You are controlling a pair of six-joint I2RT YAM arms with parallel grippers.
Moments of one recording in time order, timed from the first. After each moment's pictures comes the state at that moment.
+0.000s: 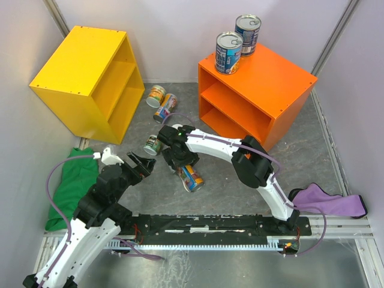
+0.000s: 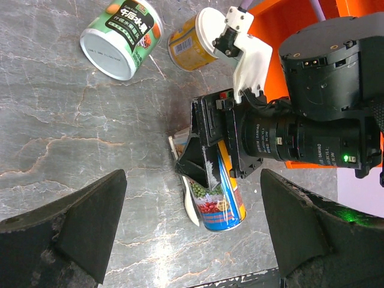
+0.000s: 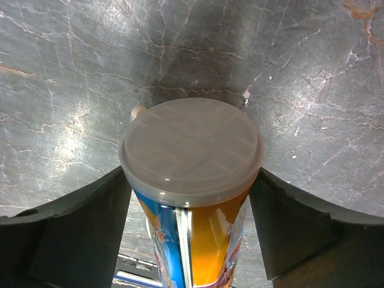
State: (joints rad) left arm -0.51 0.27 0.50 -0.65 -0.24 -0.90; right arm 1.00 2.24 1.85 -0.96 0.06 0.46
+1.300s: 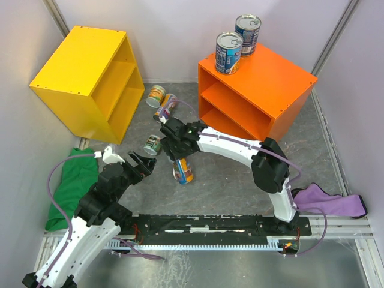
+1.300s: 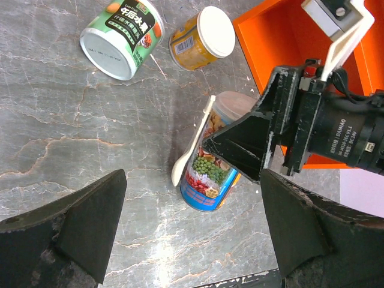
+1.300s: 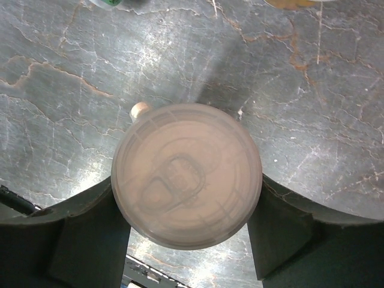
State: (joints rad) left arm -0.51 0.30 0.50 -0.63 -0.24 -0.90; right arm 1.00 2.06 1.77 -0.78 0.12 0.44
